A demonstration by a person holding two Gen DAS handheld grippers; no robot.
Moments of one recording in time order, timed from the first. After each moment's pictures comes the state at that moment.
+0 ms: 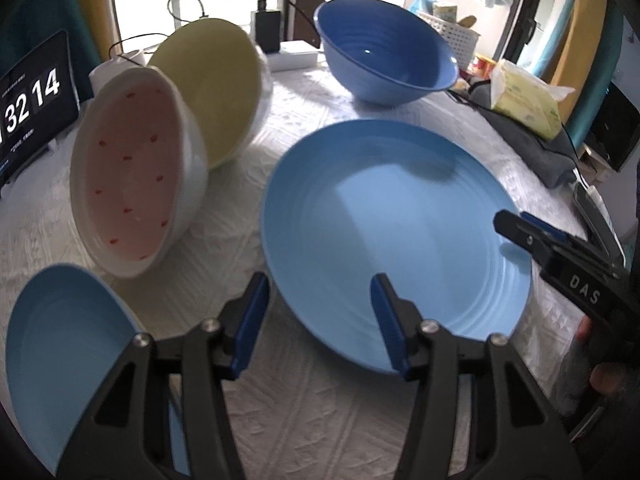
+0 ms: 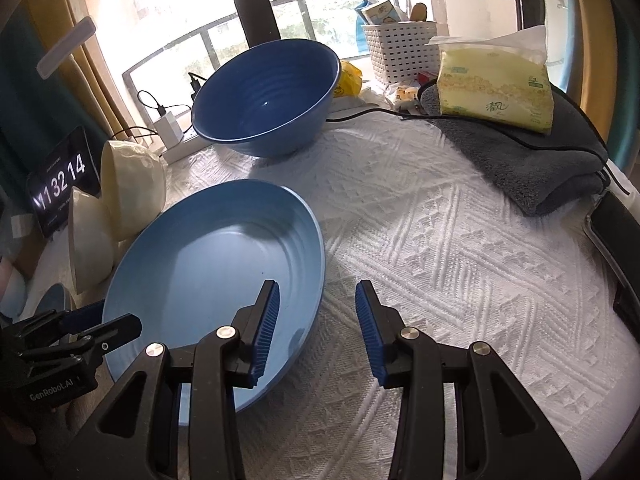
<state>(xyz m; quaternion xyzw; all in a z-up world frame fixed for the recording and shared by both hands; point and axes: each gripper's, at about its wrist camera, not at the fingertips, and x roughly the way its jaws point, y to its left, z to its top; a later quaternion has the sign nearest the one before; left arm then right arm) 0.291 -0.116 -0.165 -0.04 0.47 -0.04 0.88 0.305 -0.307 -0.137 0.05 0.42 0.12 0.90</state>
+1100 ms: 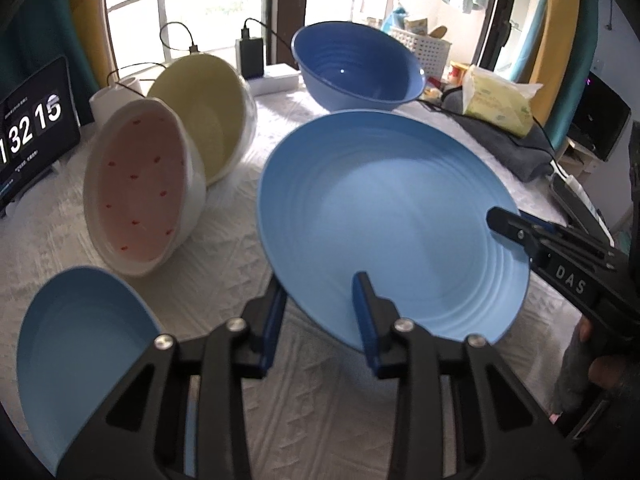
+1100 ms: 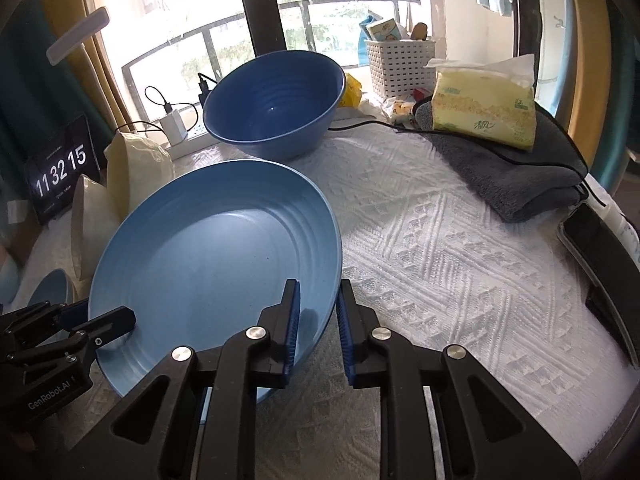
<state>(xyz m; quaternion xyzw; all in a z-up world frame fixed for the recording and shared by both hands) 0.261 -0.116 -0.142 -0.02 0.43 -0.06 0.90 0.280 -0.300 -0.121 0.02 0.41 0.10 0.91</state>
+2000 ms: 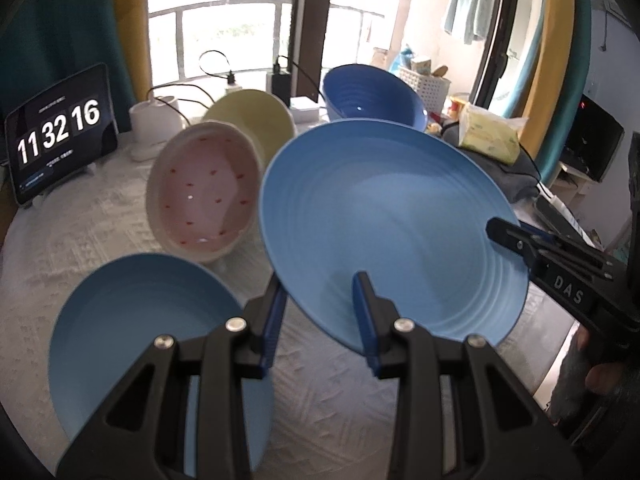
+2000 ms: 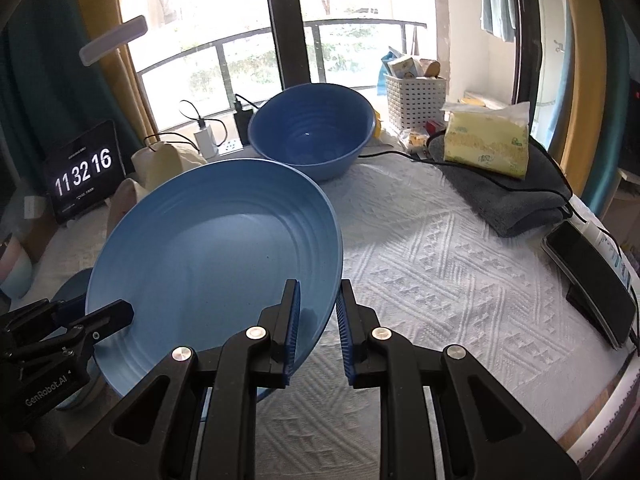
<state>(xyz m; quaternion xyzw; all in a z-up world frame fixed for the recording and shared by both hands) 0.211 -0.078 -0.112 -0.04 0.38 -0.05 0.92 0.239 -0.267 -0.086 0.00 0.37 0.11 0.92</state>
